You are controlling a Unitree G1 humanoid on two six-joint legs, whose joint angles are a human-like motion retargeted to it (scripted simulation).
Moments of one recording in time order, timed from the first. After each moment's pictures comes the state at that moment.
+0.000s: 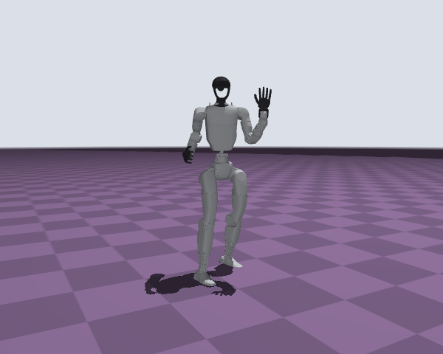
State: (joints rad) left arm -0.42 0.19 0.65 -0.52 0.82 -0.46 0.78; right arm 0.61 -0.12 -0.19 0.19 0.17 -0.80 0.22; waist -0.27 0.02 -0.02; left_leg 0.00 0.02 0.34 0.14 -0.23 -0.04; right_leg -0.39 -0.11 0.24 0.17 0.03 0.02
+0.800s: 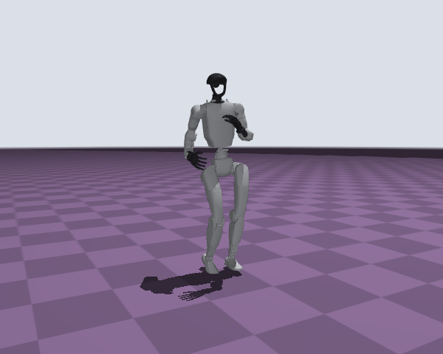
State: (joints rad) left arm -0.30 0.13 -0.36 0.10 1.07 -1.02 0.67; right arm 0.61 -0.15 -0.18 0.33 0.01 -0.77 0.27; waist 0.10 -0.01 0.10; left_leg -0.15 -0.21 0.10 0.26 -0.18 0.12; right_leg -0.32 0.00 0.17 0.76 0.14 0.25
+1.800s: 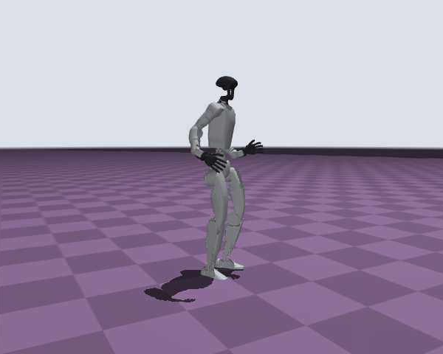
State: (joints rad) left arm 0.36 0.02 0.04 0.23 0.41 -0.95 0.26; right arm 0.63 -0.19 -0.30 0.53 0.10 -0.75 0.31; waist 0.13 -0.09 0.11; left_leg -0.15 0.01 0.29 0.40 -0.22 -0.05; right_leg -0.04 -0.04 -0.14 0.22 -0.14 0.07
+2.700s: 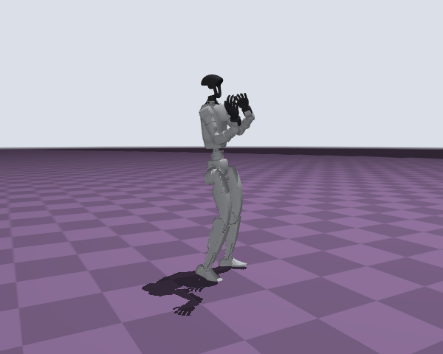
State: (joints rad) left arm -0.55 0.38 -0.22 -0.37 0.55 -0.79 0.23; right arm -0.37 -0.12 -0.35 -0.13 0.05 -0.81 -0.61; waist 0.10 0.09 0.05; left_leg -0.08 -0.05 0.14 0.25 -0.19 -0.11; right_leg -0.19 -0.14 0.08 0.55 0.02 0.26
